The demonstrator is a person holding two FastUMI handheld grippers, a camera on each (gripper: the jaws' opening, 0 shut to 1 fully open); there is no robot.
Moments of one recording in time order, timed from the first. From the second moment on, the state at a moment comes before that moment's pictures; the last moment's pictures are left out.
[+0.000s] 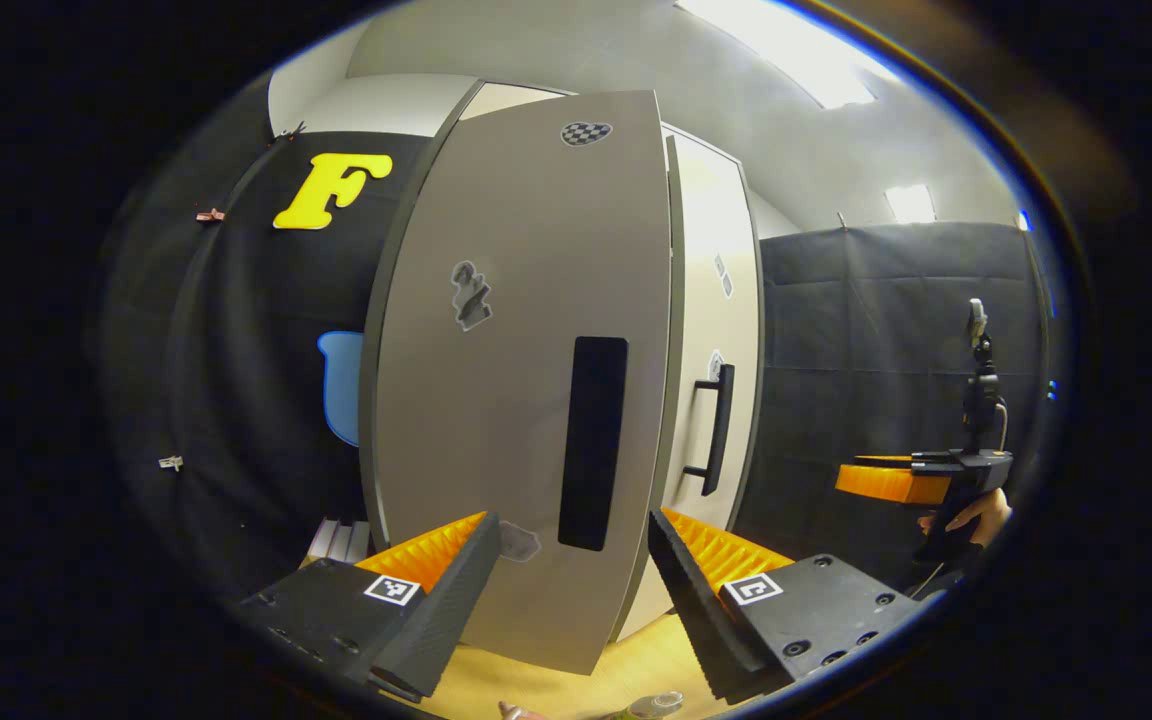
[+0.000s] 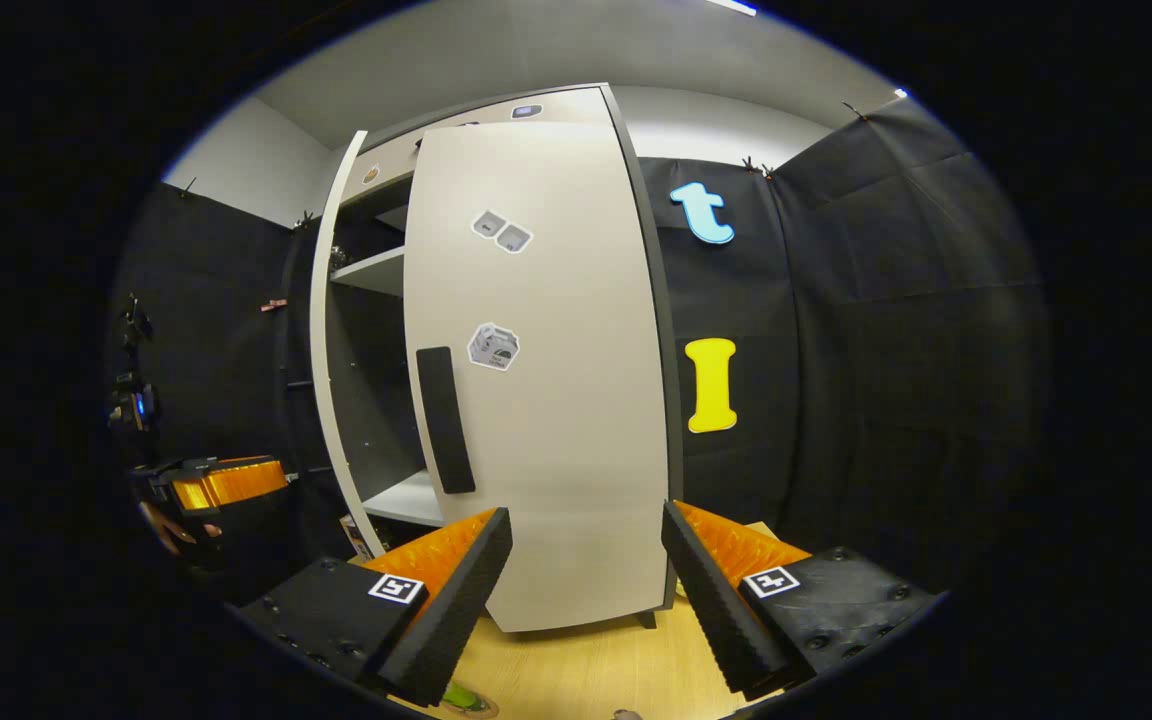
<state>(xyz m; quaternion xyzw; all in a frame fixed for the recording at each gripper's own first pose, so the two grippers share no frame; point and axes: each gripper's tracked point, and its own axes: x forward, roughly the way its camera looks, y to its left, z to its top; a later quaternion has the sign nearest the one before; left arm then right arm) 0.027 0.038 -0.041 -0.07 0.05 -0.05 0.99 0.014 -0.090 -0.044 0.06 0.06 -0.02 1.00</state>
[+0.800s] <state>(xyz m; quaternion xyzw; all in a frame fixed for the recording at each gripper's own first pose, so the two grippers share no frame) 0.009 0.023 -0.018 -0.01 0.03 0.03 1.00 0.006 -0.050 -0.028 0.03 0.04 -0.06 1.00</state>
